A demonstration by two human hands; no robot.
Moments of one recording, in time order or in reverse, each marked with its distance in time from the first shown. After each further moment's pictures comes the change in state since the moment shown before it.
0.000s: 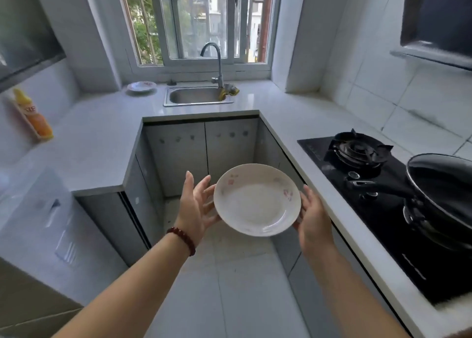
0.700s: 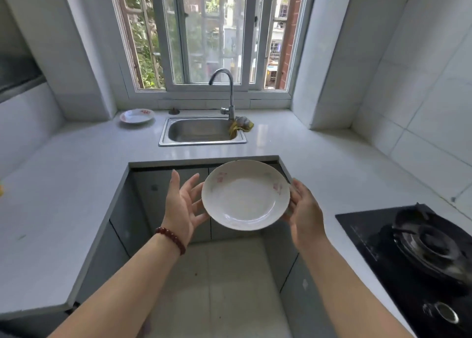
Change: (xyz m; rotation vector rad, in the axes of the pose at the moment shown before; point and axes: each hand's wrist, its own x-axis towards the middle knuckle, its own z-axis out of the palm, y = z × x) left_hand 0.347 0.153 0.005 -0.079 0.114 0.099; right_hand 0.349 -0.062 0.204 0.085 -0.154 0.030
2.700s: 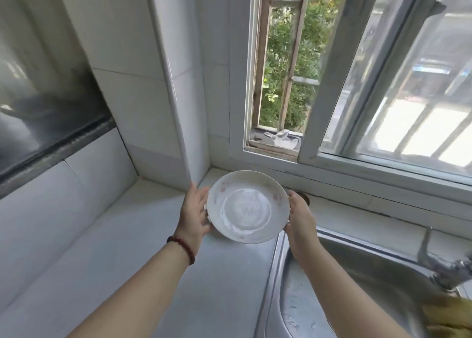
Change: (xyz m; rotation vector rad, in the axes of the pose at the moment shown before) left_hand 0.728 0.331 -0.289 -0.048 0.506 0.068; right_hand 0.669 0.169 0.671 -0.289 -0.426 0.214
